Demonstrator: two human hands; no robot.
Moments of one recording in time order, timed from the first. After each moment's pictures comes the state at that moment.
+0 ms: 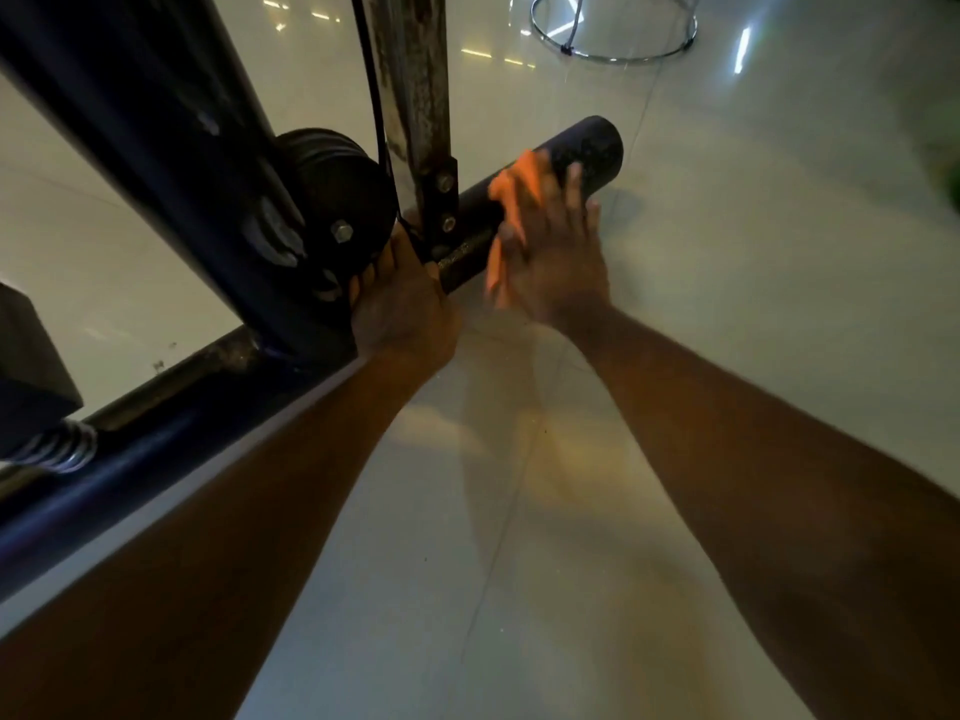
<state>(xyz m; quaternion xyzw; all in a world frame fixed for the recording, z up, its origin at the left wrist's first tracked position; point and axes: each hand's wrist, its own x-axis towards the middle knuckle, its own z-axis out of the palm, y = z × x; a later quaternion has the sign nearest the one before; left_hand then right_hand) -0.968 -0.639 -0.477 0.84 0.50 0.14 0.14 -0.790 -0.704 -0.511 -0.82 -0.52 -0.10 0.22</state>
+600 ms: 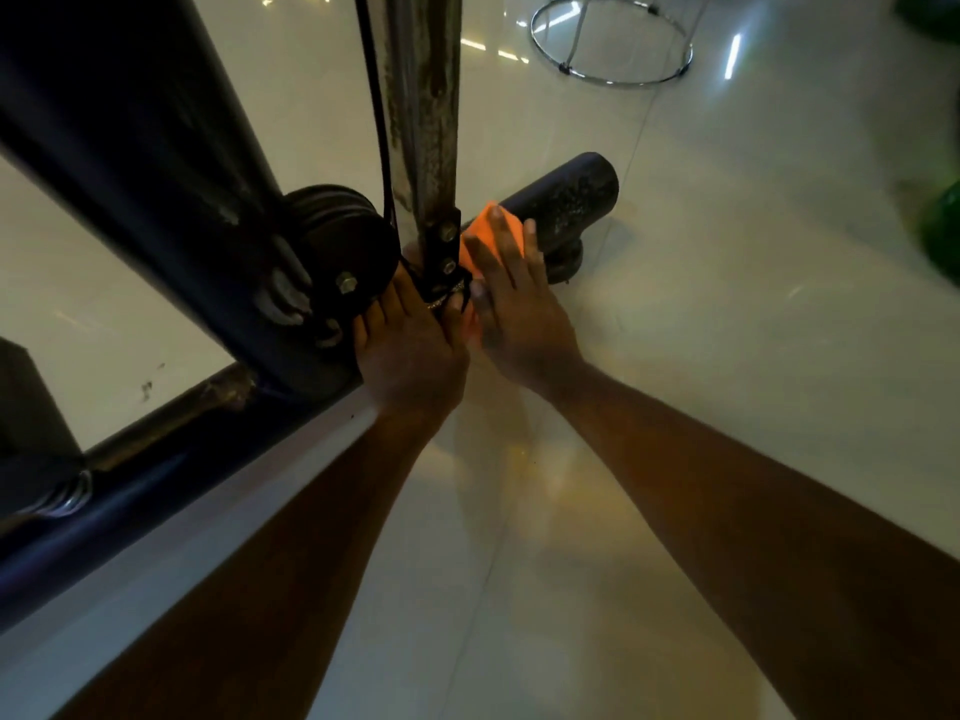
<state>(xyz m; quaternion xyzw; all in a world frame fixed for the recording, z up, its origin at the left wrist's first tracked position) -0.954 -0.644 -0.501 0.82 0.52 0.24 0.02 -0.821 -0.699 -0.499 -0.78 -0.57 -0.02 0.26</state>
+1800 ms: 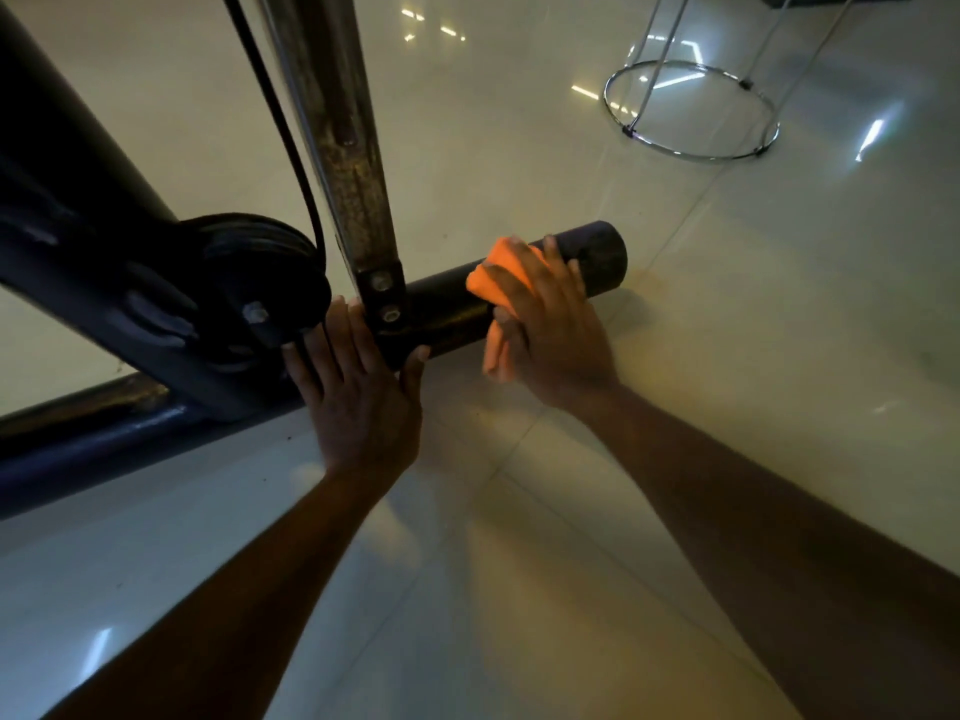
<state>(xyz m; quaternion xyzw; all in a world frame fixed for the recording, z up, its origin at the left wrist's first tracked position) -0.922 -0.666 -0.525 0.75 0.61 0.22 -0.10 -0.695 -0.691 -0.504 -0.68 -0.69 -0.10 0.25</state>
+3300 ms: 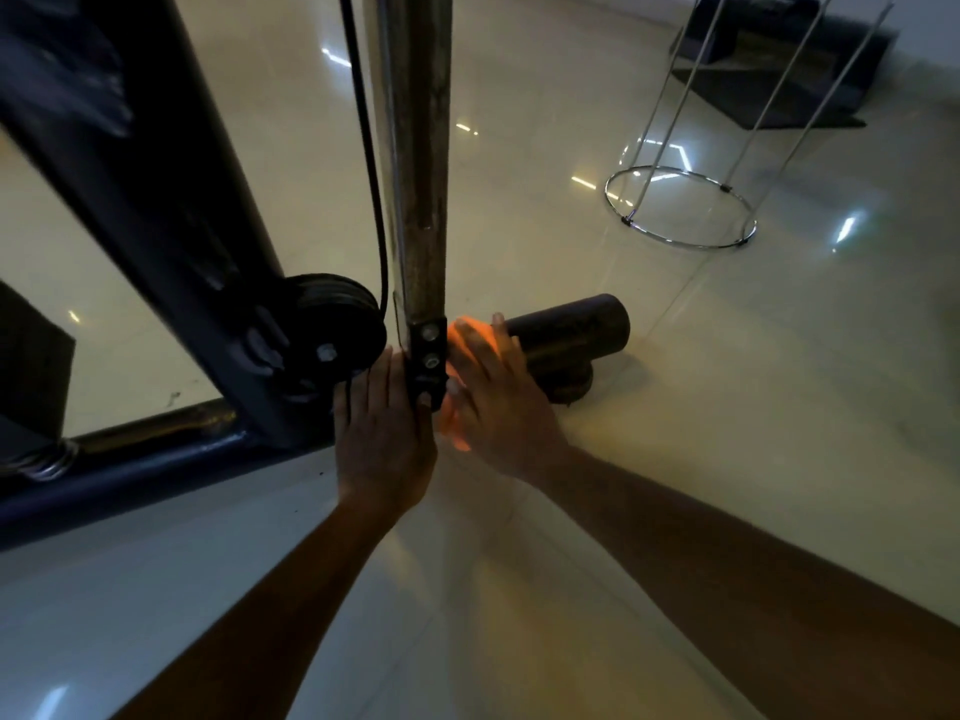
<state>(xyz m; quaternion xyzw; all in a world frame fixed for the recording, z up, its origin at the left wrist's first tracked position) -0.947 -0.666 -0.503 0.78 0.57 0.25 0.03 -0.771 -0.685 -0.493 -0.57 -0.80 -0.14 0.08</state>
